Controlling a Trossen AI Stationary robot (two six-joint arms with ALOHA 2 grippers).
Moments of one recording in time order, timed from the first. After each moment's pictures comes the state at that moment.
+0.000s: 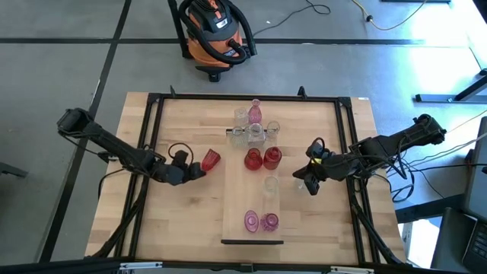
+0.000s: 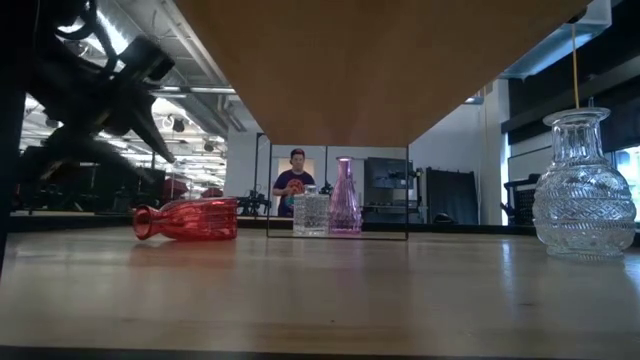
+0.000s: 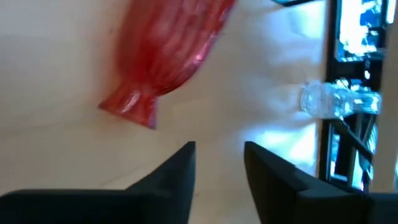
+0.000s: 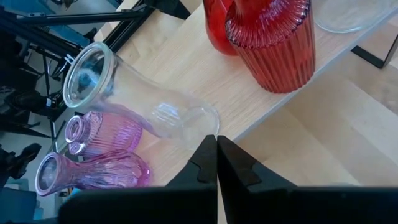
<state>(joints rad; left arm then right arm) -0.39 1.04 0.36 -0.09 -0.46 -1.83 0.43 1.09 1.12 -0.76 0.28 1.04</state>
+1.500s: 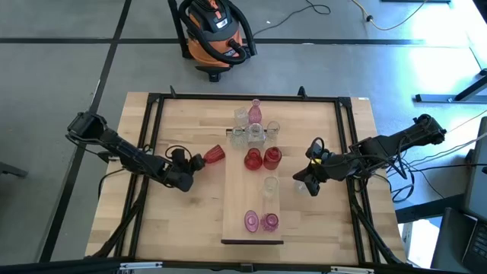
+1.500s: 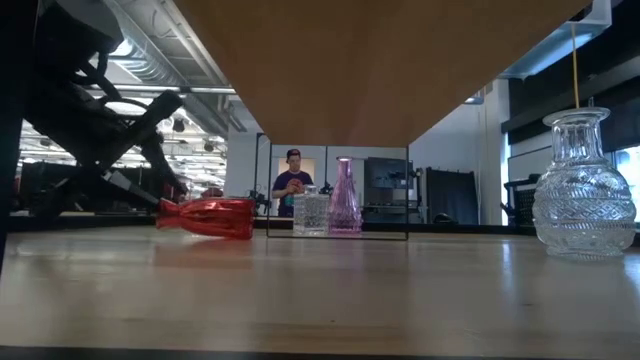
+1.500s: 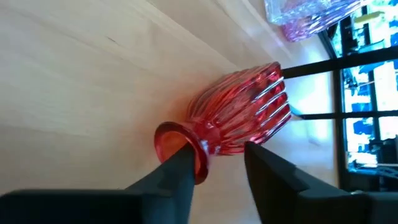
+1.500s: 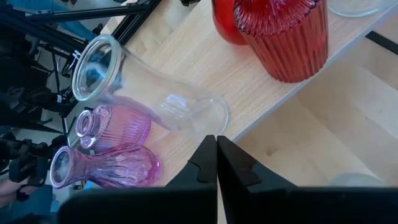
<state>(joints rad) -0.38 1.31 0.36 -0.06 -0.82 -2.08 0.43 1.09 1.12 -0.75 0.23 1.08</state>
